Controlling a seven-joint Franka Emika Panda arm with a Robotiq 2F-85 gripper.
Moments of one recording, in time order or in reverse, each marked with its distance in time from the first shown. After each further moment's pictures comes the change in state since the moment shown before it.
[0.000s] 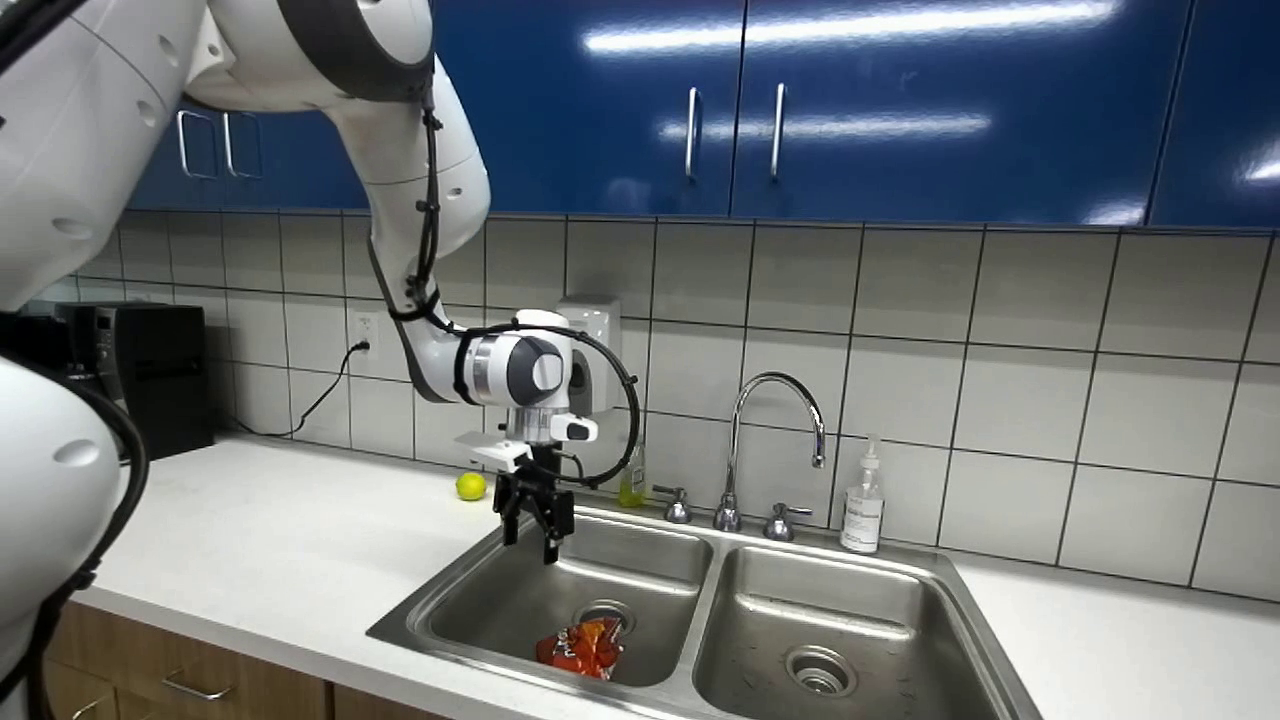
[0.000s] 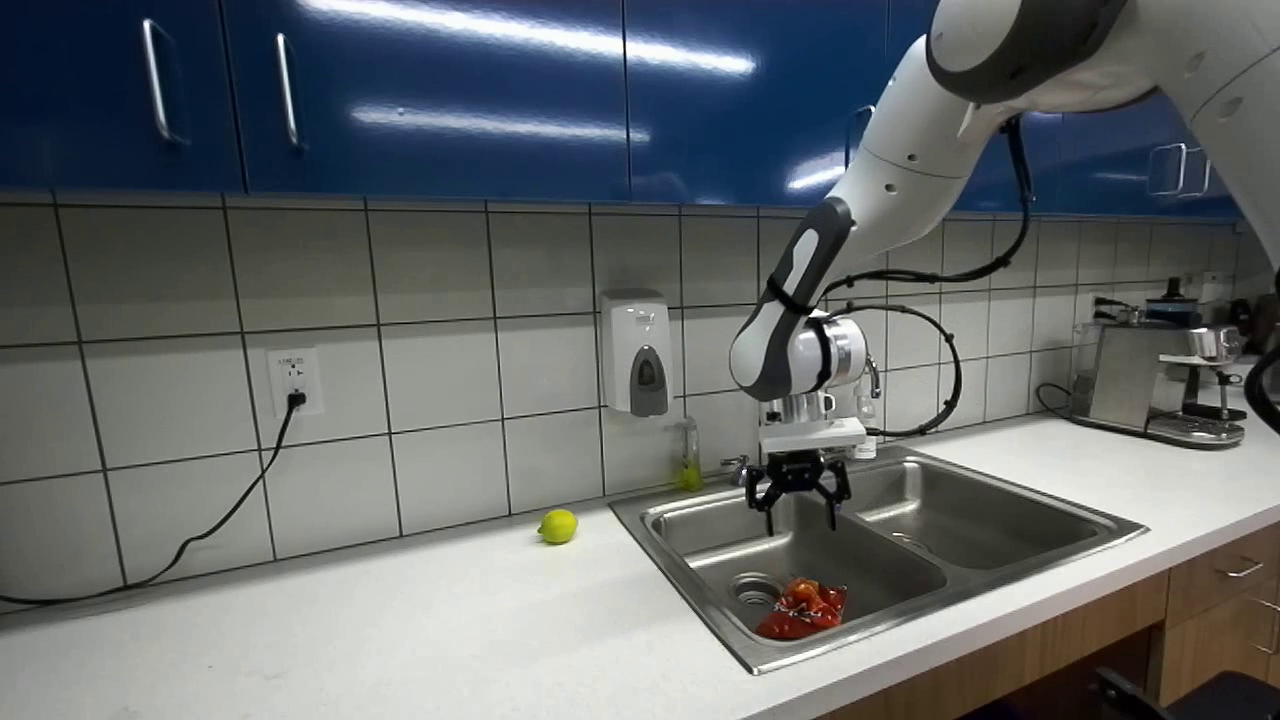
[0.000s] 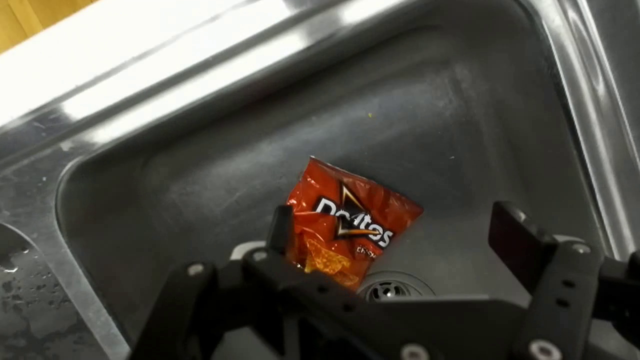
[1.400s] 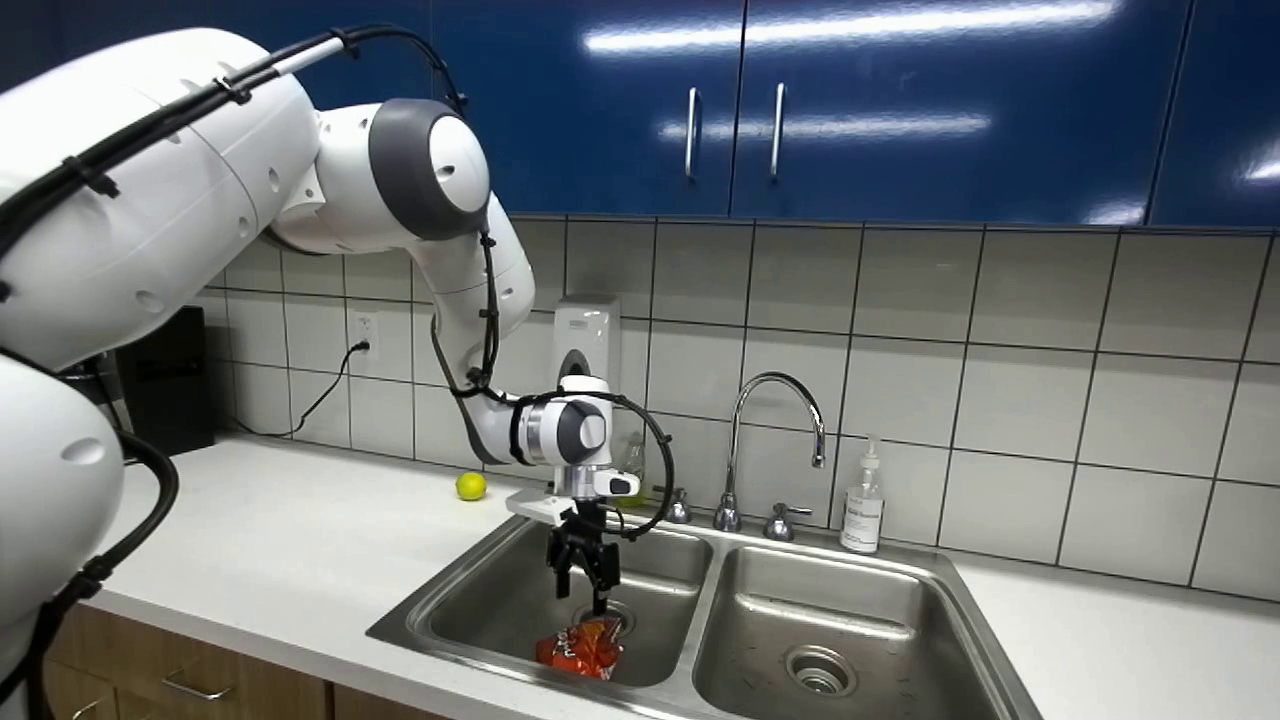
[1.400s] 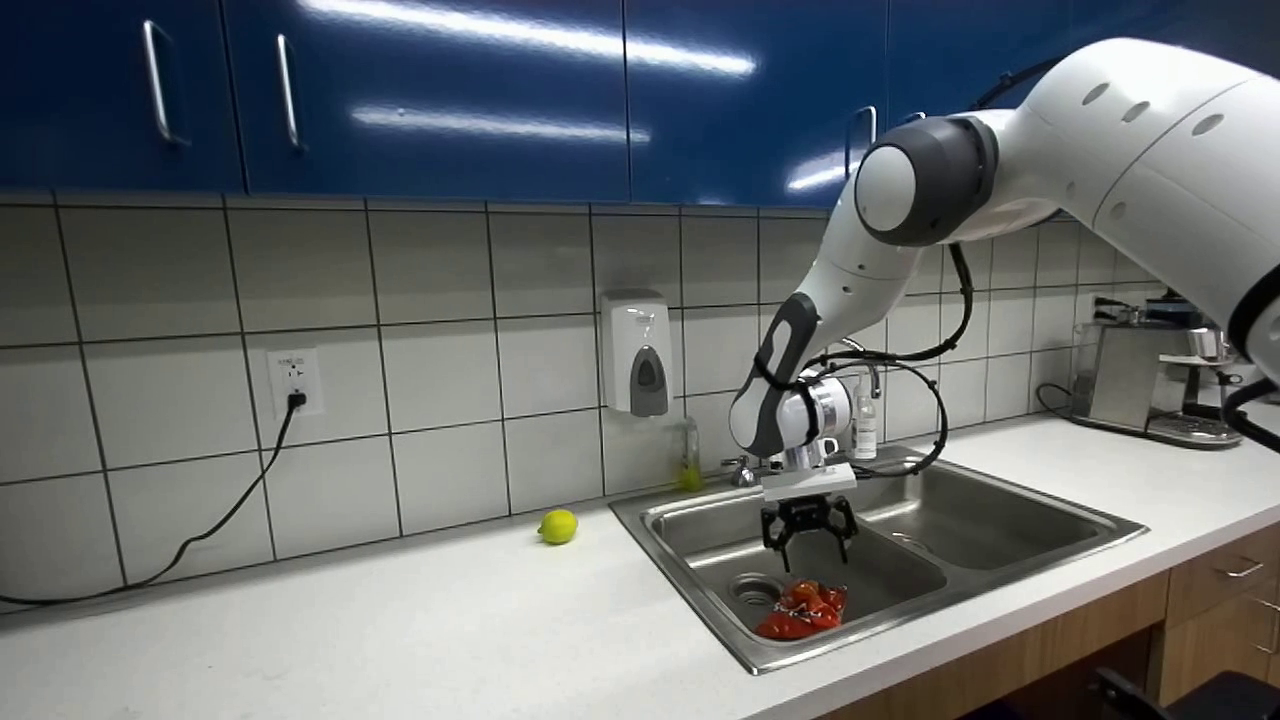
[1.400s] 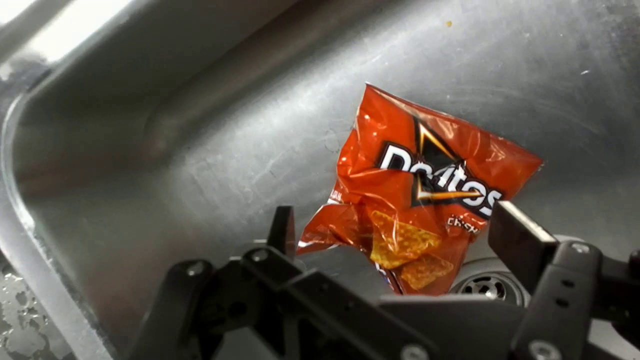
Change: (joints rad) arm 0.018 0.358 -0.104 0.339 0.006 -0.062 0.061
